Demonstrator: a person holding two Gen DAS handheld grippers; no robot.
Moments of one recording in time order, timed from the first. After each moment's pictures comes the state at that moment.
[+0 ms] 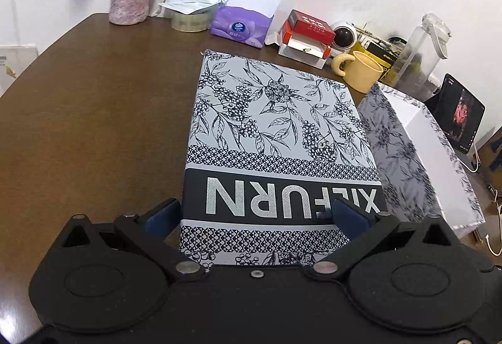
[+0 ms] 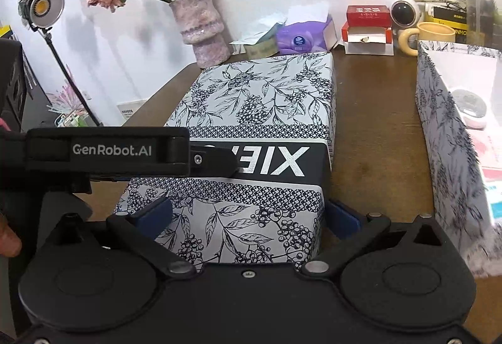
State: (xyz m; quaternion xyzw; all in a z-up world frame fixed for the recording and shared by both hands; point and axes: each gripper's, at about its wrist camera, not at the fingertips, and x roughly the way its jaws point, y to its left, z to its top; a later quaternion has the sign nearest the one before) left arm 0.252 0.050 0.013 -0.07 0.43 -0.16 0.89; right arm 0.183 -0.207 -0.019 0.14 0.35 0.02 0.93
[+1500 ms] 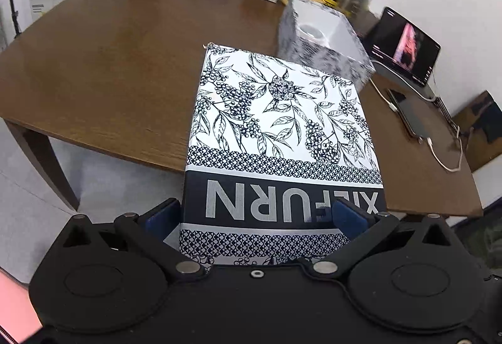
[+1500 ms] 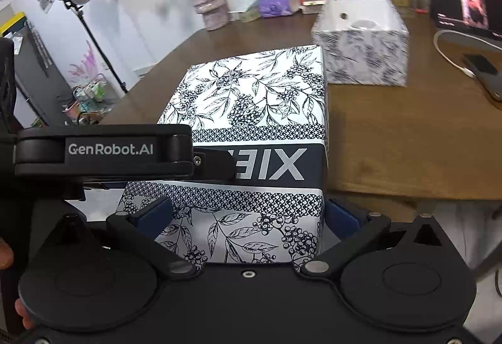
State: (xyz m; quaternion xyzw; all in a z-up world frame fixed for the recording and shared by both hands) left arm -0.054 -0.056 0.026 -0.08 0.47 -0.13 0.87; right arm -0.144 -0.196 0.001 0.16 0.39 0.05 0.91
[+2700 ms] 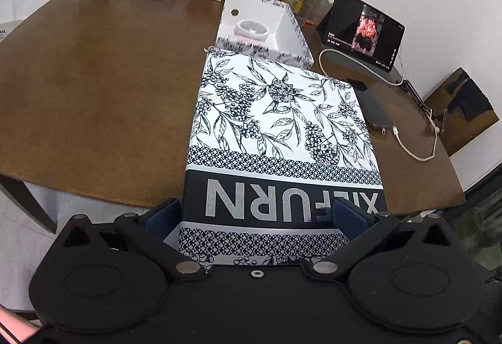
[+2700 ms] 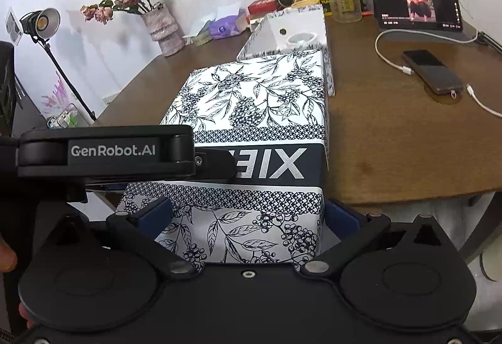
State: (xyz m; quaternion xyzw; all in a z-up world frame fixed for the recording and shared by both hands) left arm -0.036 -0.129 0.041 -0.05 0.46 -0.19 0.86; right arm -0.151 -0.263 0.001 0.17 0.39 0.04 0.91
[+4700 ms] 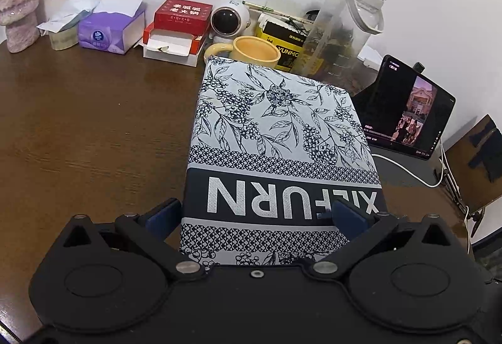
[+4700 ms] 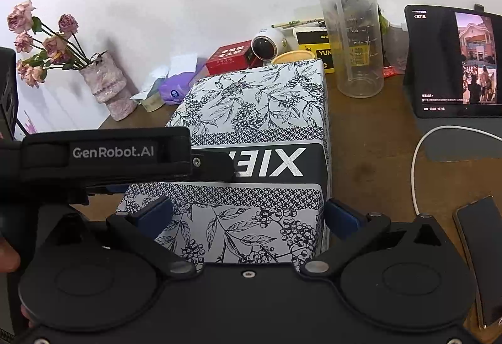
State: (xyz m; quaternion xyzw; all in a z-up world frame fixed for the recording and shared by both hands) left arm 0.298 -0.227 0.033 -0.05 0.46 -0.21 0.86; right arm 0.213 -0.320 -0.023 0.17 0.38 0.06 0.91
